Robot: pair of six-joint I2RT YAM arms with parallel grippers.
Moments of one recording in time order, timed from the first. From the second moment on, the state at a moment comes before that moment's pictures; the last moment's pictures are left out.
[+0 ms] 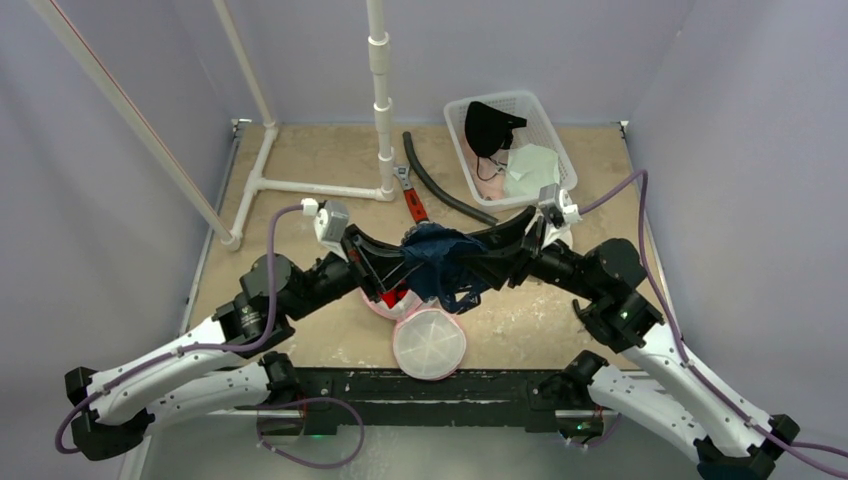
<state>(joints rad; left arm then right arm) -1.05 0.72 0.80 0.13 0.03 -0.49 0.71 0.68 0.78 0.13 -0.50 0.40</state>
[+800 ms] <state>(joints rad) -1.05 0.60 0.80 -0.06 -0.28 -0.50 0.71 0.70 0.88 0.02 -0.20 0.42</state>
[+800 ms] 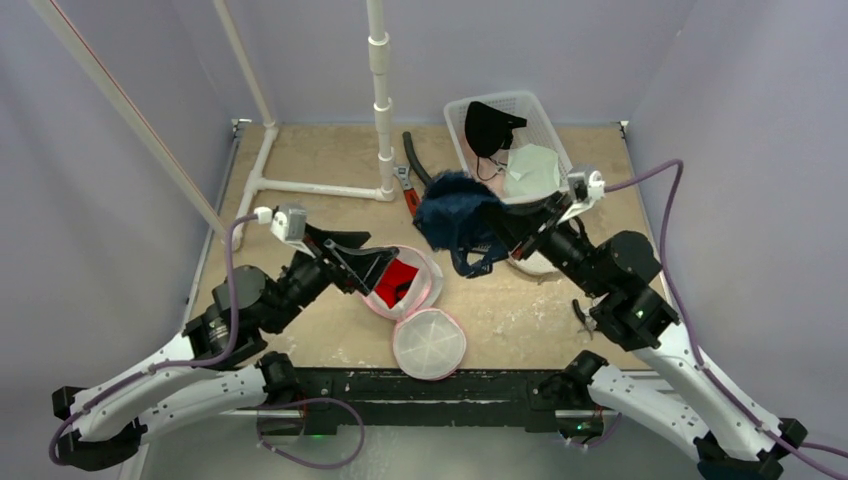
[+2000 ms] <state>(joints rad) -1.05 0.45 0.53 -0.38 -0.76 -0.89 0.14 1.99 1.62 0.12 -0.05 0.58</state>
